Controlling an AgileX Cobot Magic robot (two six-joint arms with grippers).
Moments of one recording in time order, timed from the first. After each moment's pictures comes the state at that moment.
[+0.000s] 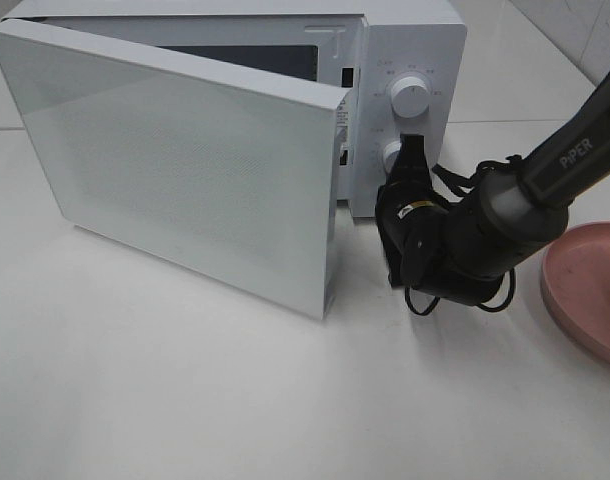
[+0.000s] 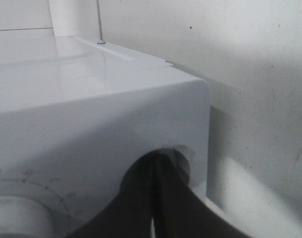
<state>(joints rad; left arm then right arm) -0.01 -0.01 -0.51 -0.15 1.04 0.19 0.54 2.18 -0.92 0.81 -0.94 1.29</state>
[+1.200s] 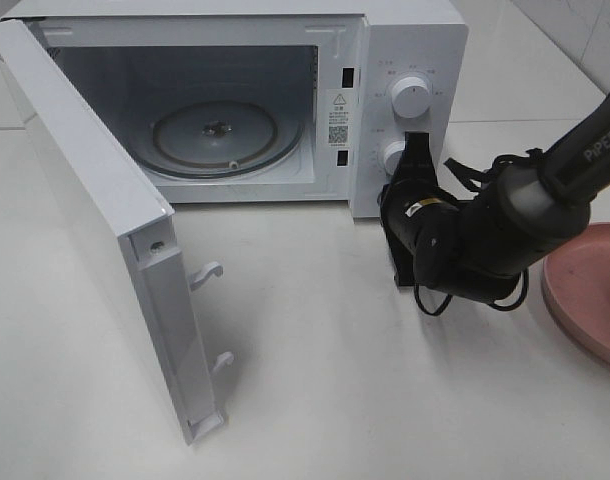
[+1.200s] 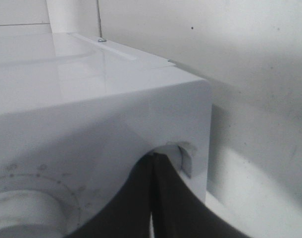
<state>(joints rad) -0.01 -0.01 -0.51 -0.15 1.04 0.19 0.54 2.13 -0.88 0.78 -0.90 1.30</state>
